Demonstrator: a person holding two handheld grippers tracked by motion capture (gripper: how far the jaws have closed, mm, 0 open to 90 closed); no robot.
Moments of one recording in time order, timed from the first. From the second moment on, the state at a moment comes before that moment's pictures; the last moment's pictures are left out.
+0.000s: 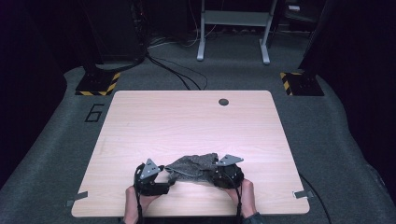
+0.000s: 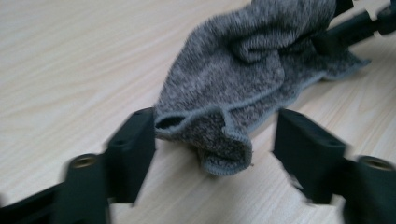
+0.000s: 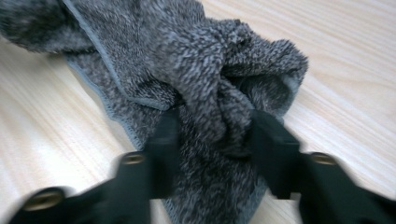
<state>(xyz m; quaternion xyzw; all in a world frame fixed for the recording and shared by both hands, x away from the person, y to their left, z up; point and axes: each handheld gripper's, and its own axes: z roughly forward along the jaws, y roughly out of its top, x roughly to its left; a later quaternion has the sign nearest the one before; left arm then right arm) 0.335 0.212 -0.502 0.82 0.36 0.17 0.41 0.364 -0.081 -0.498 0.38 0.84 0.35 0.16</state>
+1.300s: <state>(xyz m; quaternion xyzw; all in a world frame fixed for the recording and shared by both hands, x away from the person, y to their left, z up) 0.351 0.212 -0.485 0.81 0.38 0.20 0.39 0.387 -0.101 -0.470 0.44 0.79 0.39 0.17</state>
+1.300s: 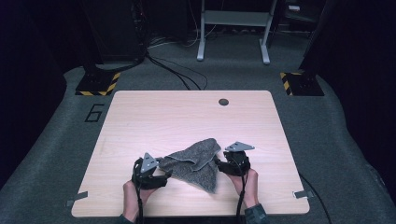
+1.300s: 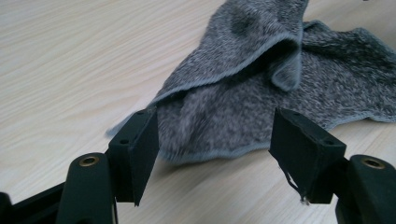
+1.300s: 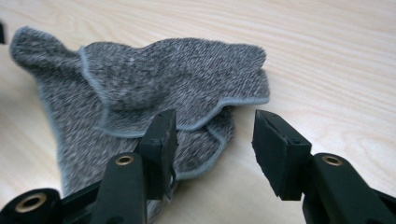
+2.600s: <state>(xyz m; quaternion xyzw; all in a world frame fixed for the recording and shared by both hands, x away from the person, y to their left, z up) 0.366 0.158 -0.496 0.86 0.33 0.12 0.36 0.356 -0.087 -0.501 0.40 0.84 0.35 0.15</state>
